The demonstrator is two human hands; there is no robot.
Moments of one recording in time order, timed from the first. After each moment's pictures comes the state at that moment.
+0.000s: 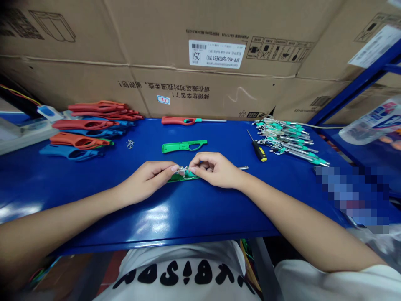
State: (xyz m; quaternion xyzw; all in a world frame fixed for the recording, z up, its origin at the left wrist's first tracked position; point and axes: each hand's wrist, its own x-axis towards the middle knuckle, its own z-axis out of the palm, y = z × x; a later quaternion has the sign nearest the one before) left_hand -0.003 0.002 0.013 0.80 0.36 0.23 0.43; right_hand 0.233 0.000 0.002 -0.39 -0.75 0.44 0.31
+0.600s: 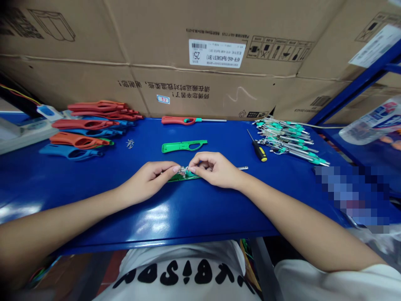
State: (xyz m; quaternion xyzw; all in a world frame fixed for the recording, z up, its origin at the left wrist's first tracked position) left_hand -0.002 0.004 0.004 0.80 0.37 0.22 0.42; right_hand 0.230 0.000 0.001 -0.39 -0.74 0.44 0.32
